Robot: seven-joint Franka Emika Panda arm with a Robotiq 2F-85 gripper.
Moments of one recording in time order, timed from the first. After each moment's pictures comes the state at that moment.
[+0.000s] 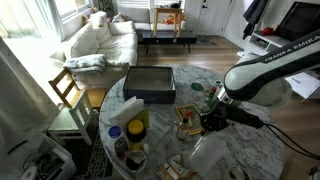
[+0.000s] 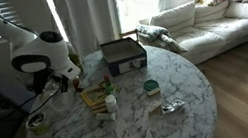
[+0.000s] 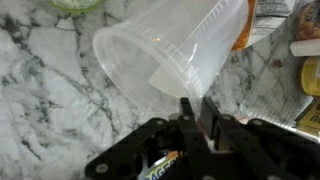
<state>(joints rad) 0.01 0.06 0.01 -2.49 0.67 2.51 0.15</state>
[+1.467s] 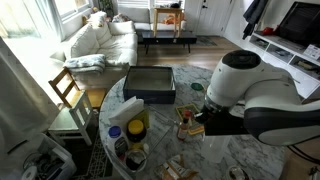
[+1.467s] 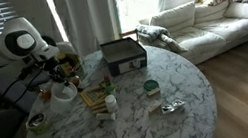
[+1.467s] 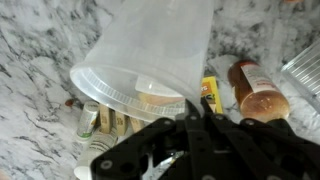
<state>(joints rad) 0.07 -0.02 0.11 -2.48 -0.43 2.51 1.21</state>
